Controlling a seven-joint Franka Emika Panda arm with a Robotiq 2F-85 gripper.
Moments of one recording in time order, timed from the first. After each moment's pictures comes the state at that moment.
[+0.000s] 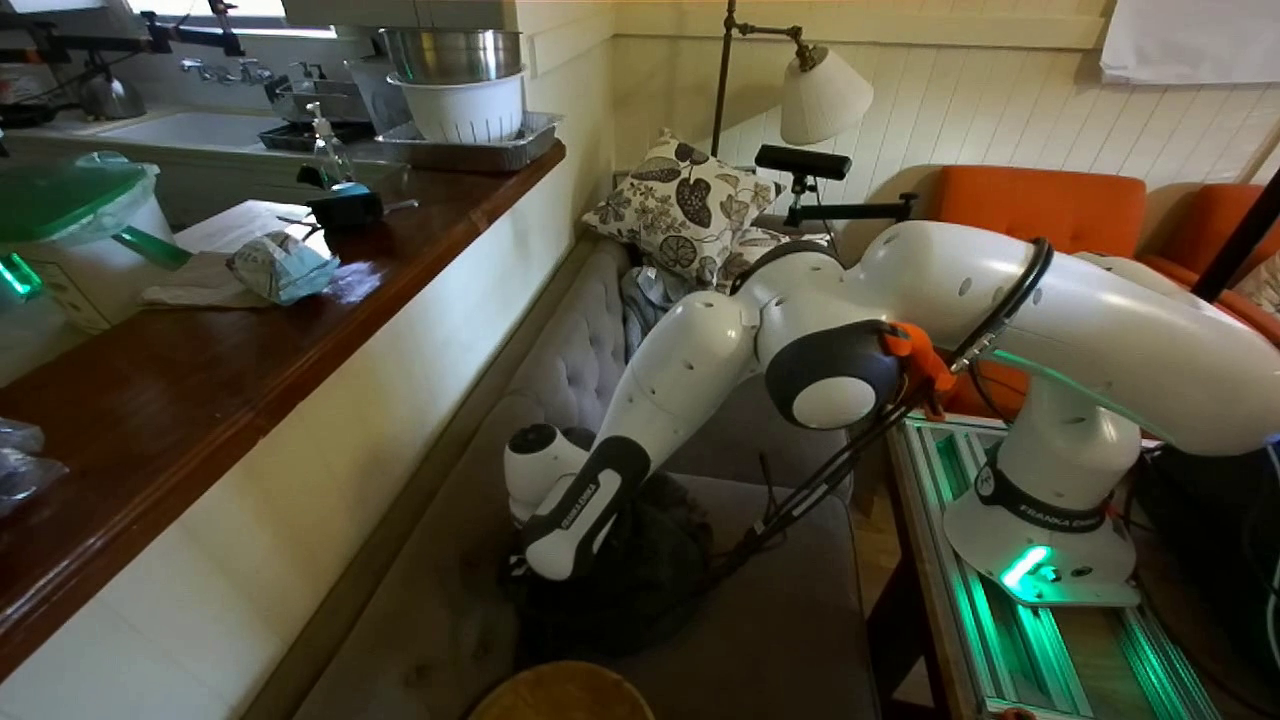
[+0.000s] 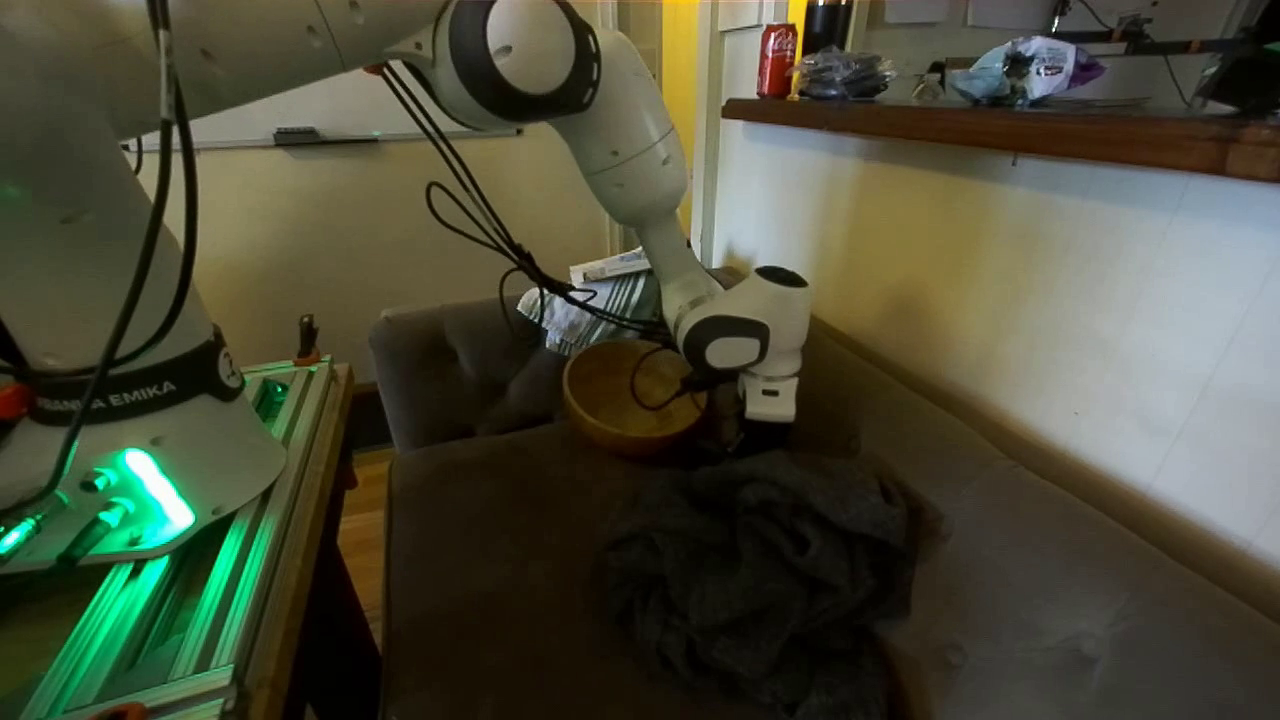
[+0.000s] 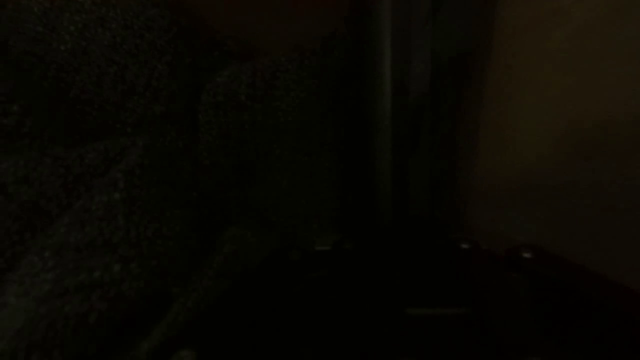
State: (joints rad) arm 0.20 1.27 -0.12 -1.41 0.37 2.70 1.10
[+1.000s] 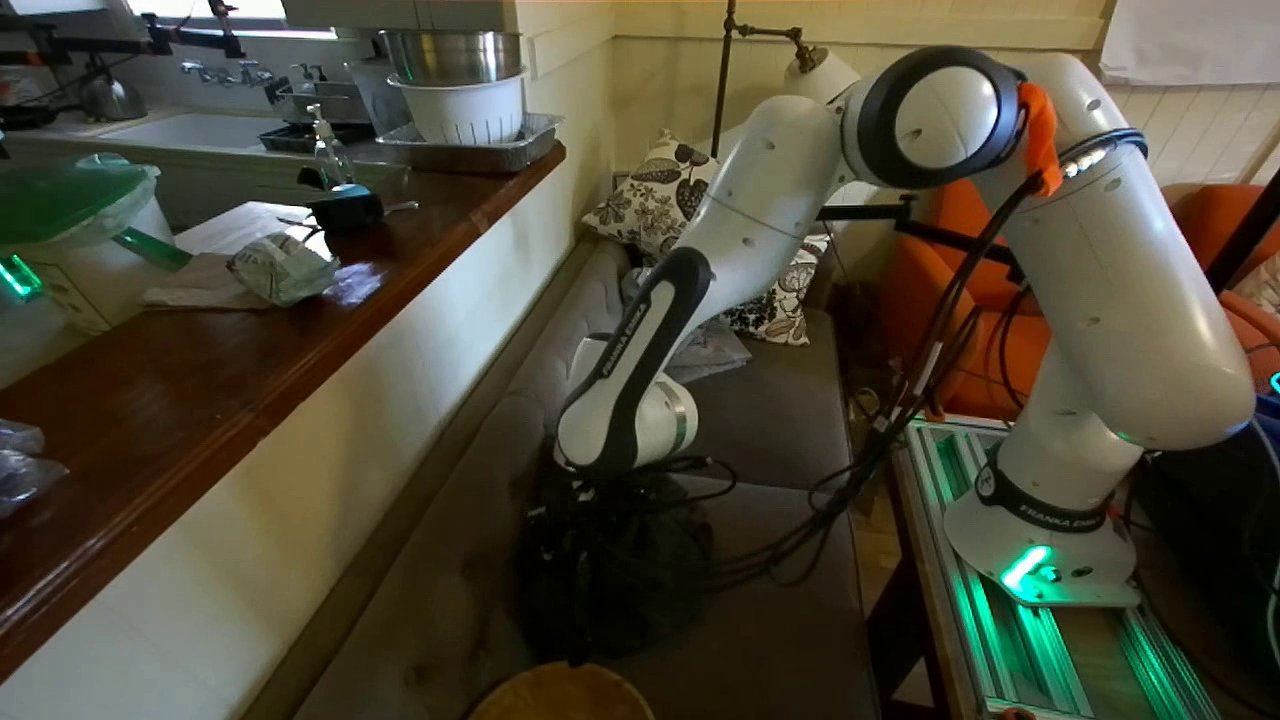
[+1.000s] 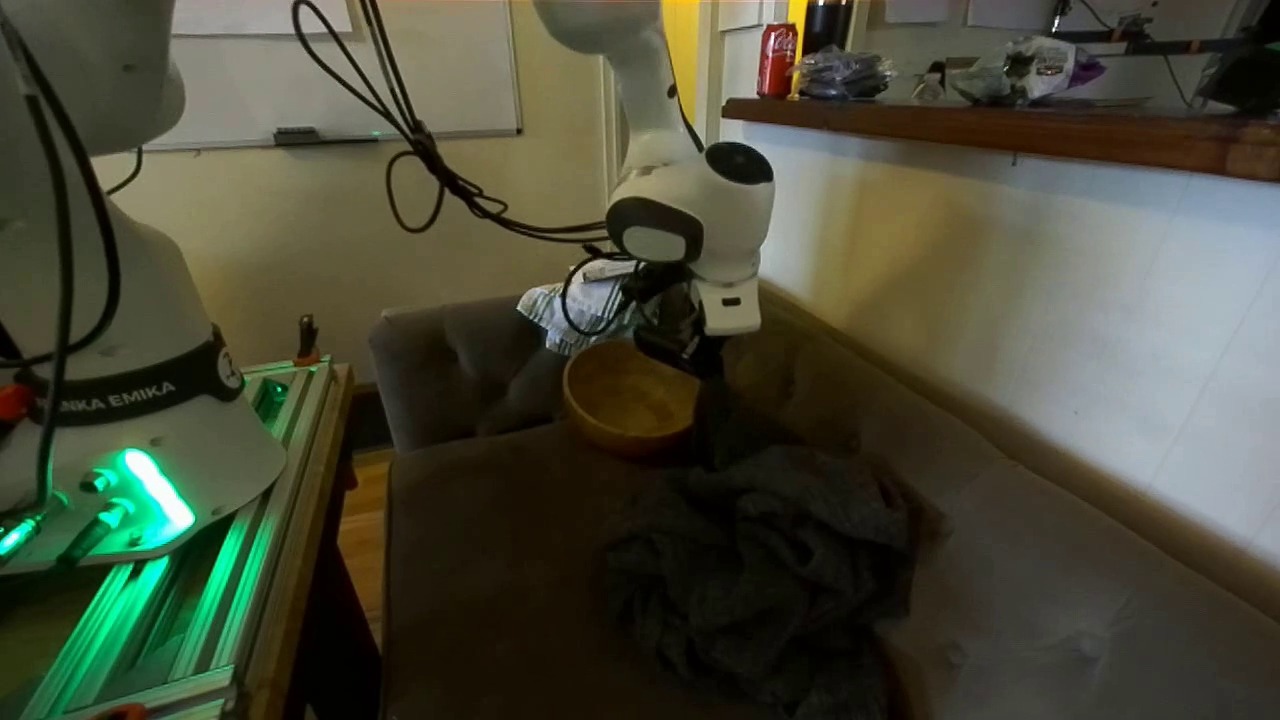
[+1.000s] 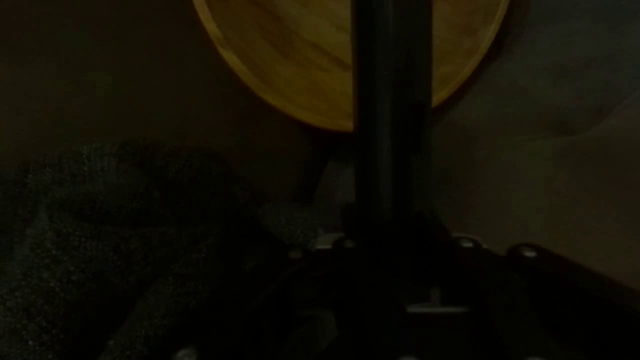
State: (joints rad) arm -0.26 0.74 0.41 -2.08 0.59 2.91 0.48
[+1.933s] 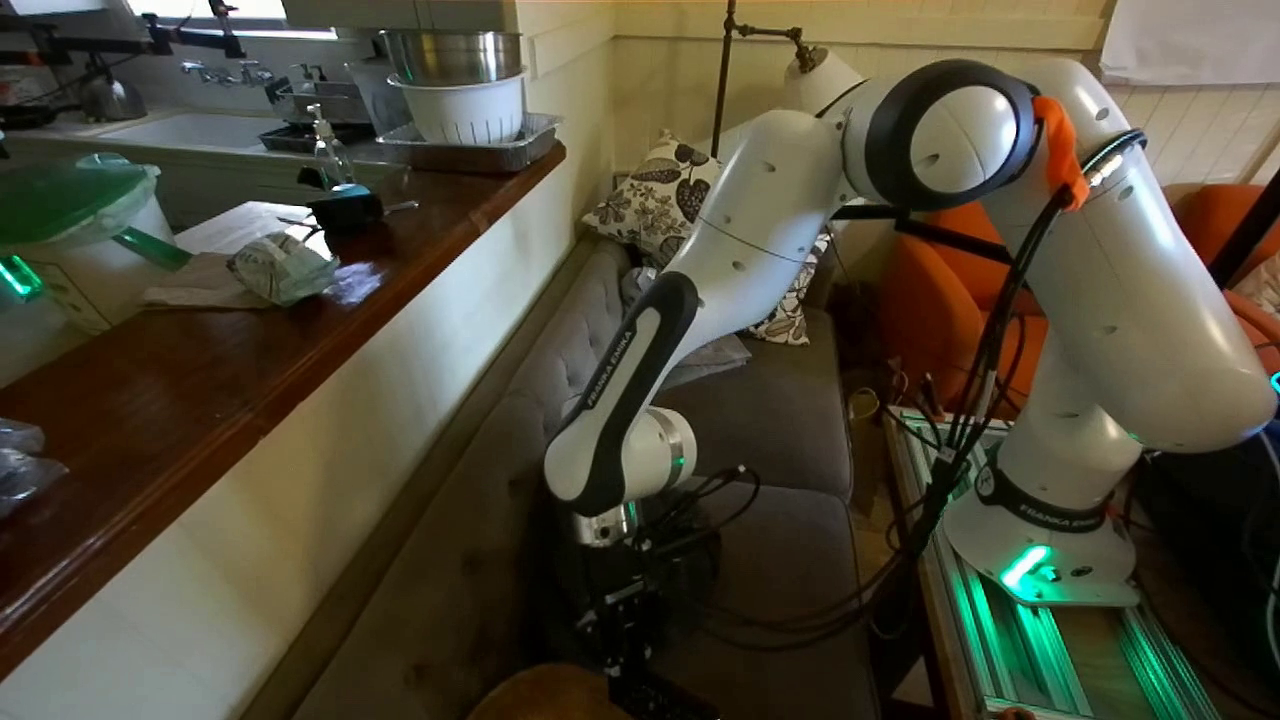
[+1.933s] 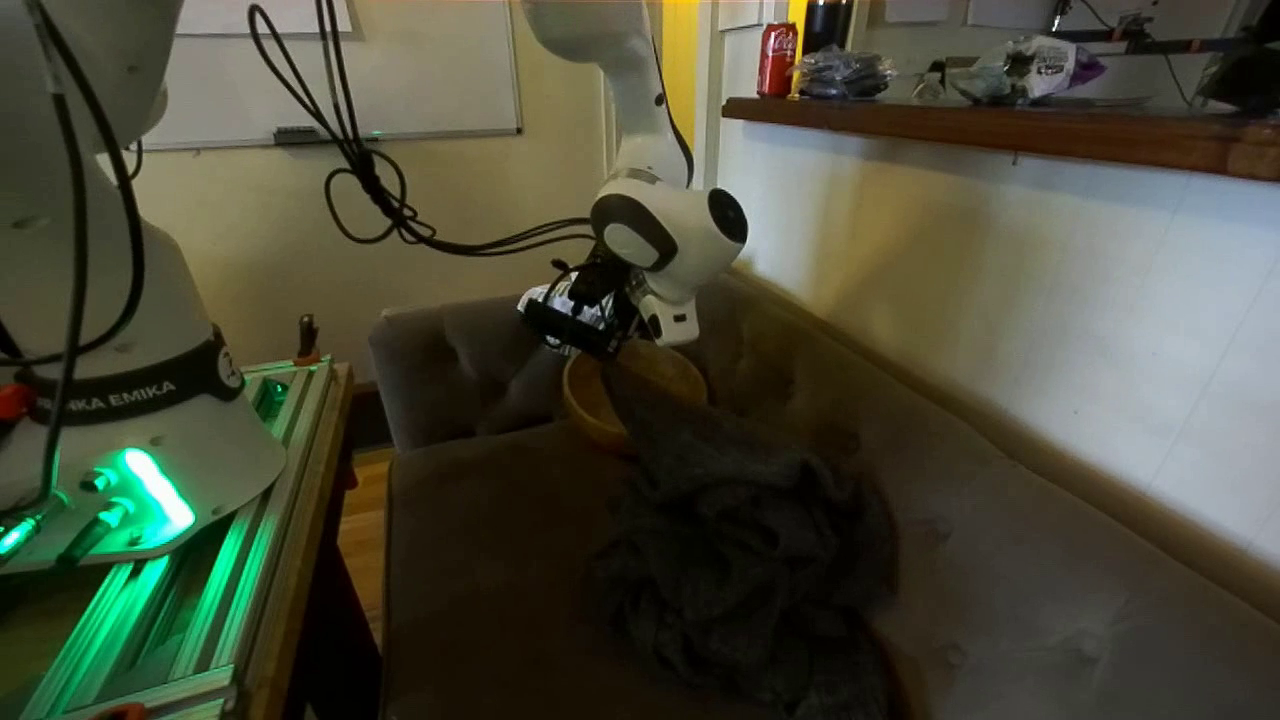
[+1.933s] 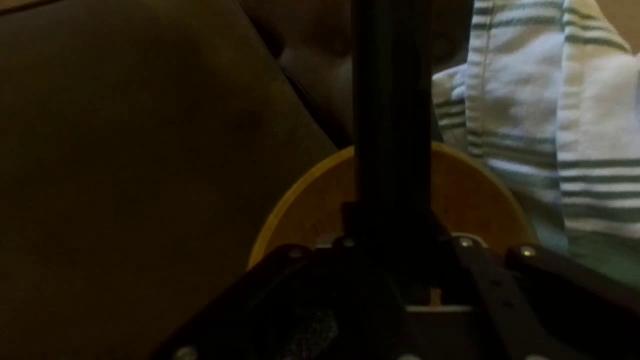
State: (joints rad) arm -0.10 0.75 0.34 -2.05 0.78 2.39 0.04
